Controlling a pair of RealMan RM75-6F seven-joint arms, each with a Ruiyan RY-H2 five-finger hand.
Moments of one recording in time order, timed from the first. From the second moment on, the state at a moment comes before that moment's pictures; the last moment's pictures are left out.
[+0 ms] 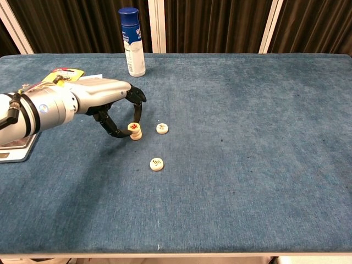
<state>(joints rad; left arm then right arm) -0.86 -1.64 -0.12 -1.48 0.92 0.89 0.49 0.14 -1.09 0.10 -1.65 -1.40 1.40 -0.14</state>
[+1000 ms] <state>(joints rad) -1.00 -1.76 -0.19 -1.38 0.75 0.86 0.61 0.13 -1.09 0.10 -1.64 -1.40 1.41 -0.11</state>
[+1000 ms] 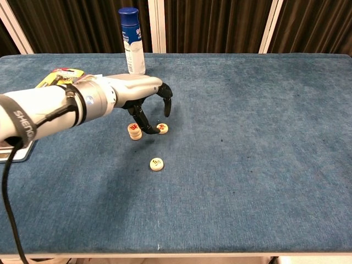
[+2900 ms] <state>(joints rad) -0.91 -1.63 -0.14 -1.61 0.77 1.00 0.57 0.16 -1.10 0.11 -1.63 -1.40 1.38 -0.11</state>
